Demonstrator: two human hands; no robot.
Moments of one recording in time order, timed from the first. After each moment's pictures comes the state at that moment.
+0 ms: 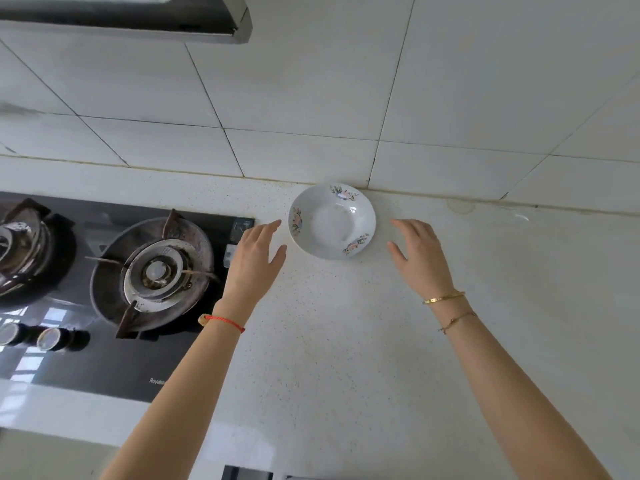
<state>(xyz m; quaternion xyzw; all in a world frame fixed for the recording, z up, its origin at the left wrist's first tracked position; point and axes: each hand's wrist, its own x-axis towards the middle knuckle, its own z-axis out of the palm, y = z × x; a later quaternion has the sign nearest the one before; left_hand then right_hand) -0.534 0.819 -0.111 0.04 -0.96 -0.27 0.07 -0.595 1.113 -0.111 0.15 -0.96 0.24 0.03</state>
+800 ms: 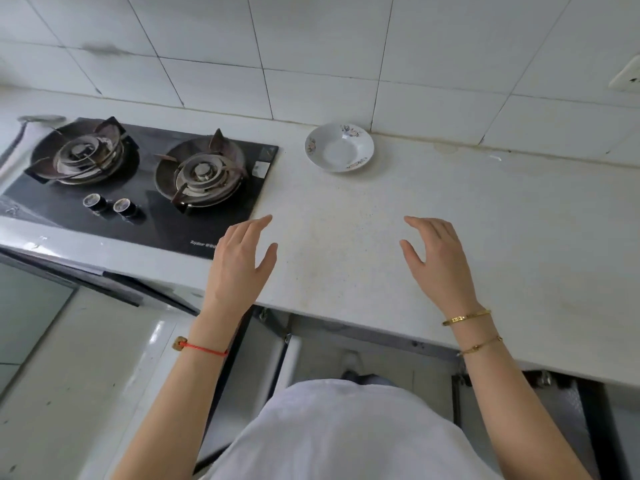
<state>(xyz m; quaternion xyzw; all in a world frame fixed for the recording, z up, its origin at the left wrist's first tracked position) -0.208 0.891 -0.041 0.06 -0.96 -0.22 0.15 -0.302 1.187 -0.059 0.20 -0.94 0.26 0.10</state>
